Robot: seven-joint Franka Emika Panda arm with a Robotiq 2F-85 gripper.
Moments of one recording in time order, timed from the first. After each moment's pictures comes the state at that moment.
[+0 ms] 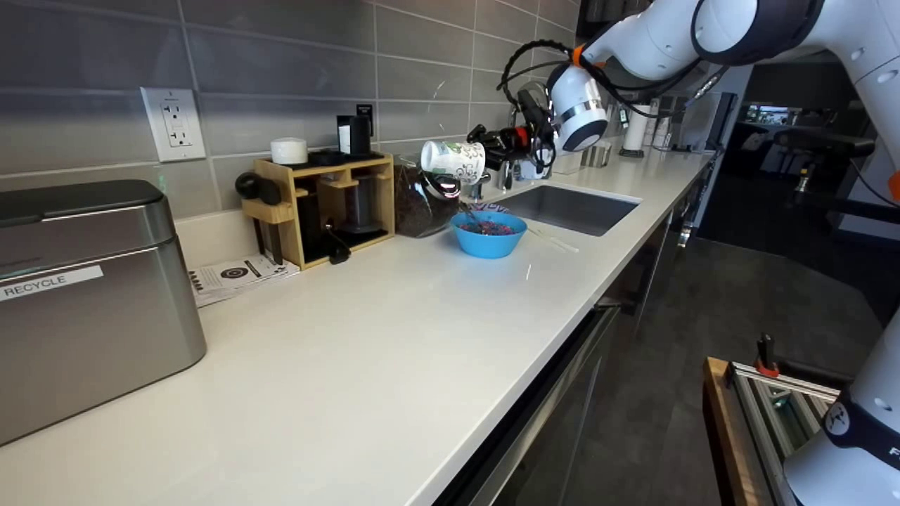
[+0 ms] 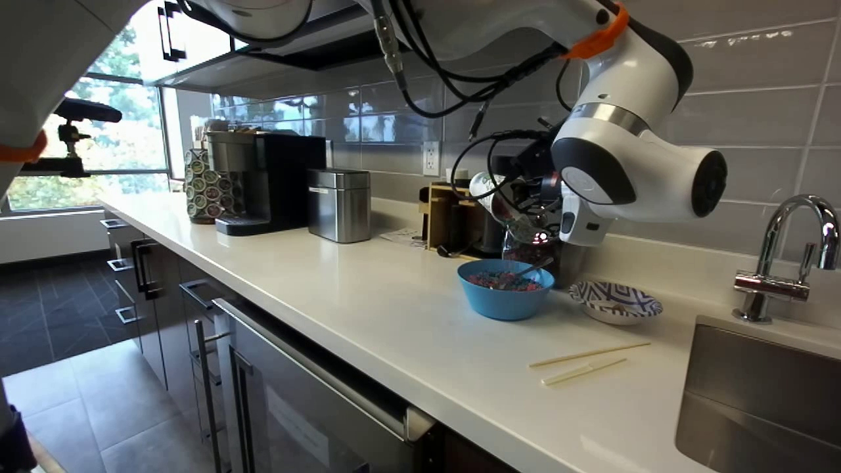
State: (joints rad) arm -0.55 0.63 -0.28 -1.54 1.58 1.50 0.38
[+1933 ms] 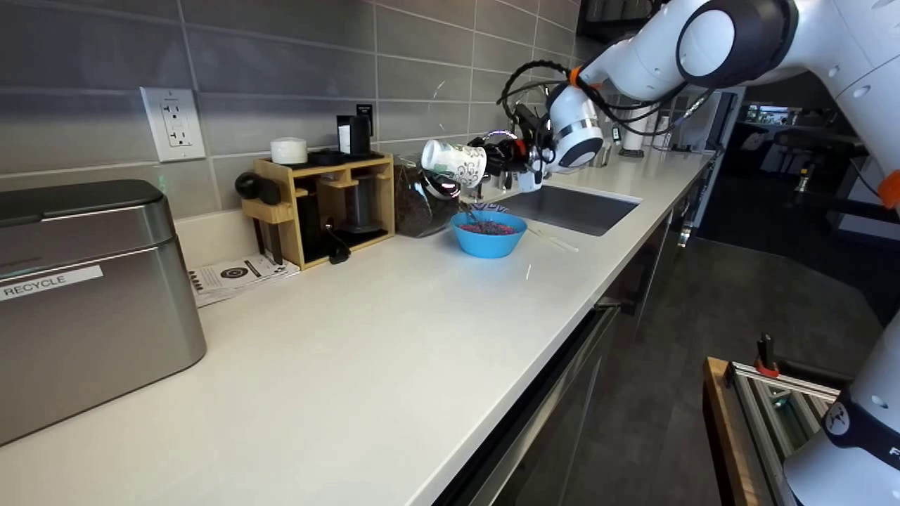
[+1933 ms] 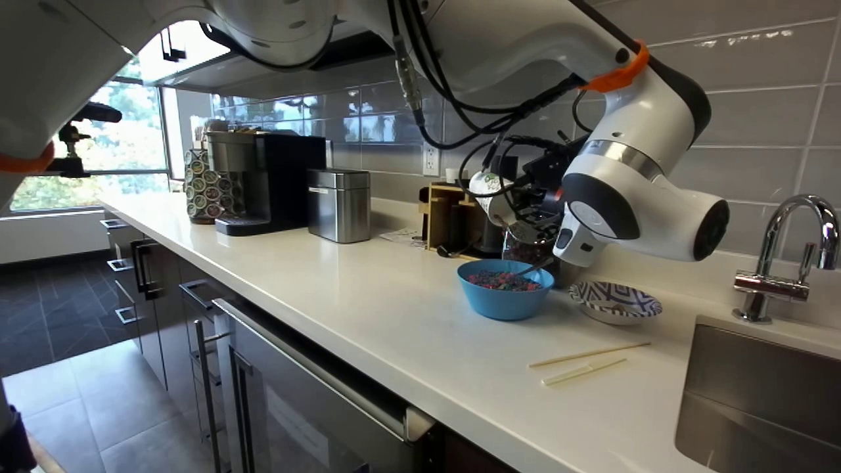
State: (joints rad) arm -0.61 0.72 -0.24 -1.48 1.63 1.41 0.53
